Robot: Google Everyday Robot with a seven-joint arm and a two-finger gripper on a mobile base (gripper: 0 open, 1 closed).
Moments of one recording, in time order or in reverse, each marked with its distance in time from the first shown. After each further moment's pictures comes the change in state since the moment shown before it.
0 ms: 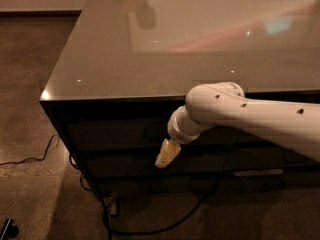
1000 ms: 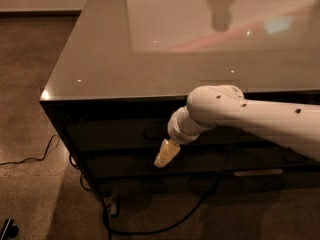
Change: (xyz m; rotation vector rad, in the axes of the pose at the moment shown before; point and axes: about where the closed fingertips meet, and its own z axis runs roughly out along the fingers) arm 0.002 -0.002 0.009 -0.015 -0.030 0.016
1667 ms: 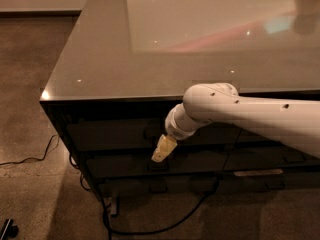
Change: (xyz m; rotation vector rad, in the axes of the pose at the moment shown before) arm -0.005 -0.019 0.013 0.022 -0.007 0.009
